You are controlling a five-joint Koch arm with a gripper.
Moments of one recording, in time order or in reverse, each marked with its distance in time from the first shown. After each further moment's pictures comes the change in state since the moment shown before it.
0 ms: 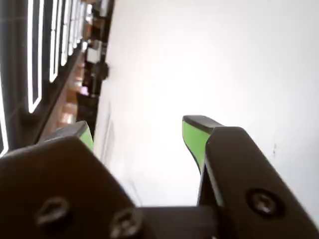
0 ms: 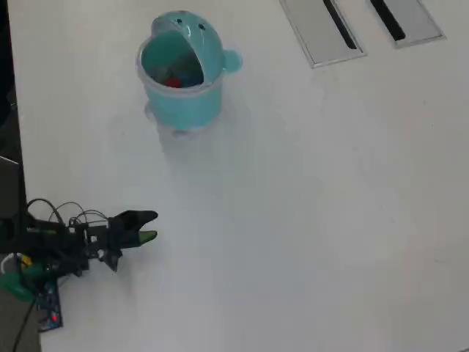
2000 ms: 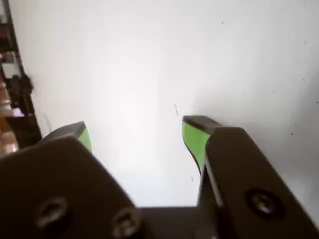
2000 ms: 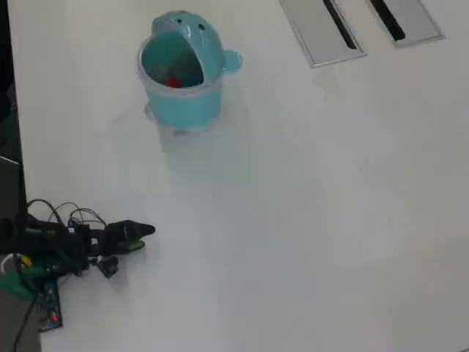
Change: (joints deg) arm -0.9 0.1 0.4 22.8 12.0
